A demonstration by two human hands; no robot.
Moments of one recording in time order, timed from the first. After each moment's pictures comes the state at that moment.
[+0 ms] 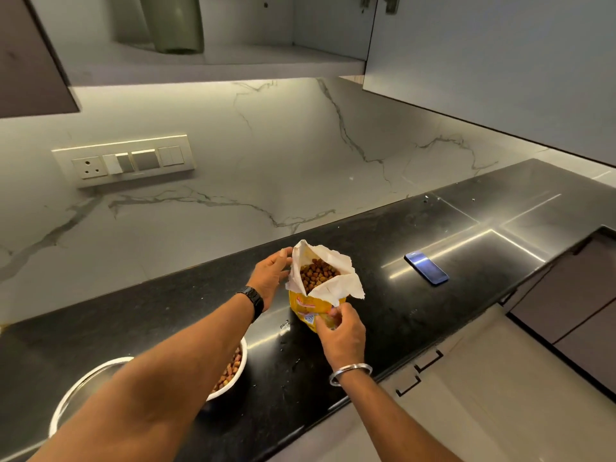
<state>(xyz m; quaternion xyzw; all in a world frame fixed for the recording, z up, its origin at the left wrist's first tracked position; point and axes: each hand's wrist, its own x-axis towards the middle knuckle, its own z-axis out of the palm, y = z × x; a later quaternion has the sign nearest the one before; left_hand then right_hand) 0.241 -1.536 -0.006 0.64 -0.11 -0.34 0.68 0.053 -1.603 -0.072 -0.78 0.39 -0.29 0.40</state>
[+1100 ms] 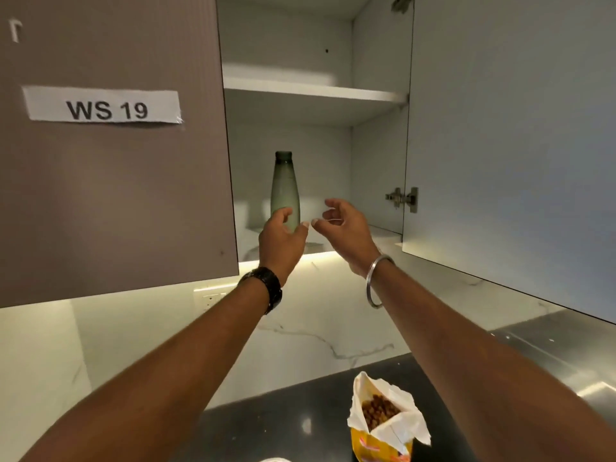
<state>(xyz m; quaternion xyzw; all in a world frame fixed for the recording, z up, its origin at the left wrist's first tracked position) 0.219 -1.430 0.373 0.70 -0.27 0.19 0.63 0.169 -1.569 0.381 -0.76 0.01 -0.40 0.51</state>
